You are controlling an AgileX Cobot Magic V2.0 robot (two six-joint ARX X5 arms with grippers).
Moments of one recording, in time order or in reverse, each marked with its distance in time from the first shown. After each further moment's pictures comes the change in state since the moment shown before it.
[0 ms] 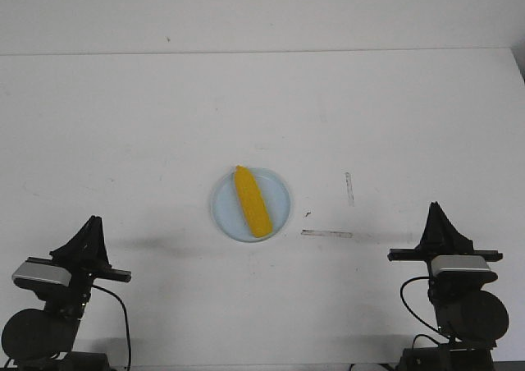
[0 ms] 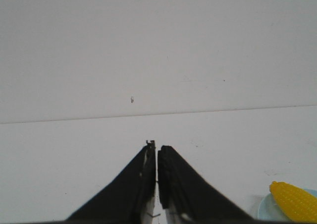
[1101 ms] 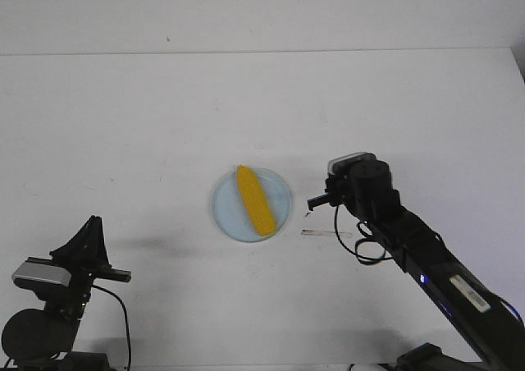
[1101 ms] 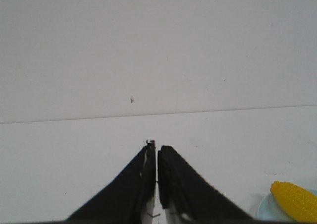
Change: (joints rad) left arm 0.000 0.000 0.000 0.000 0.000 0.000; right arm 0.372 1.011 0.538 -0.235 0.001 0.083
